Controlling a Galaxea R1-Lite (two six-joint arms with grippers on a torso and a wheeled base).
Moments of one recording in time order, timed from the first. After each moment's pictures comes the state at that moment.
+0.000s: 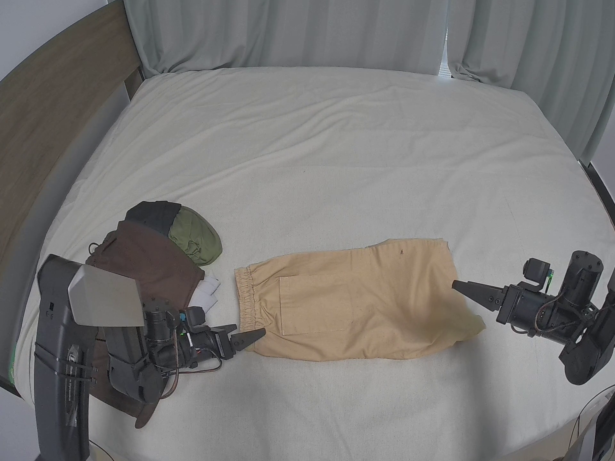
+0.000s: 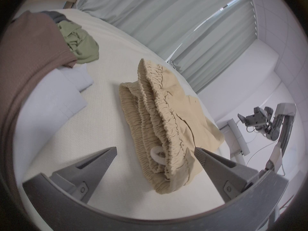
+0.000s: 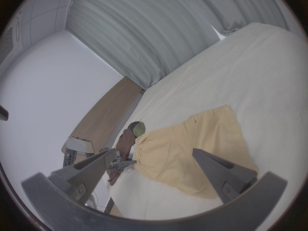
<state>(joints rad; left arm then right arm) -0.21 2.54 -0.58 -1.56 -0.56 -0.35 0.11 1.91 -0.21 -1.54 0.65 0.49</state>
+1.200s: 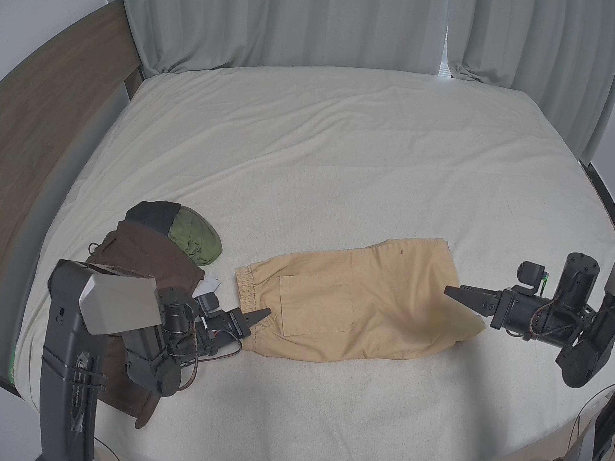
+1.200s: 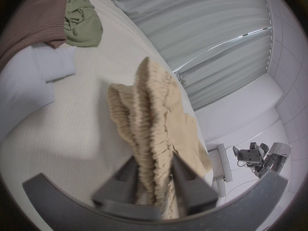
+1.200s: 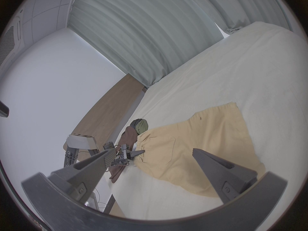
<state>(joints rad) -0.29 2.56 -0.72 -1.55 -0.50 -0.70 0.15 1.91 -0.20 -1.54 0.64 0.48</state>
